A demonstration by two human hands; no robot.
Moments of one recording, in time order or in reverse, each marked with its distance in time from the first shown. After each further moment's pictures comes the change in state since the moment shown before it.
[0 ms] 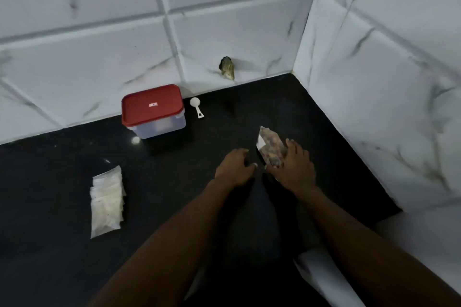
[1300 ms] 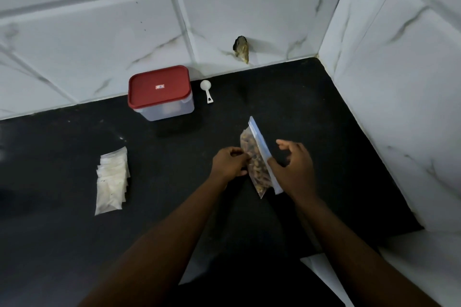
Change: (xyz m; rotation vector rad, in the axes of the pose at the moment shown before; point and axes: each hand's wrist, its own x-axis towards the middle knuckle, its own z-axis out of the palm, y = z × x) left_hand -0.002 -0.013 0.000 -0.801 0.078 -0.440; right_hand -0.003 -0.004 0.010 0.428 0.016 -0.107
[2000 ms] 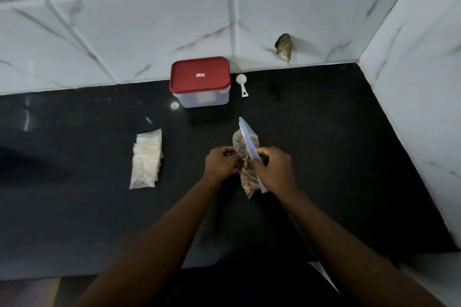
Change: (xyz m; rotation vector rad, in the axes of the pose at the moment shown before) left_hand -0.018 -0.038 -0.086 -0.109 0.185 0.025; right_hand -0.019 -0.057 0.087 -0.012 -0.239 -0.181
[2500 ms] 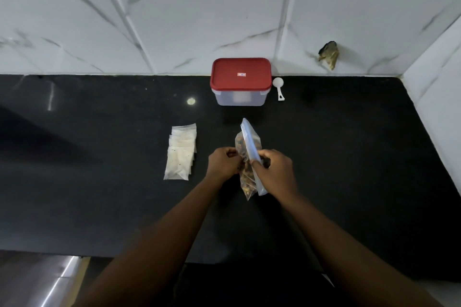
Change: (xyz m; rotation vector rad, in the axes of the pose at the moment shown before) left_hand 0.004 -0.015 -0.101 0.117 0.097 0.048; right_hand -0.003 -0.075 0.071 0.010 -0.093 -0.027
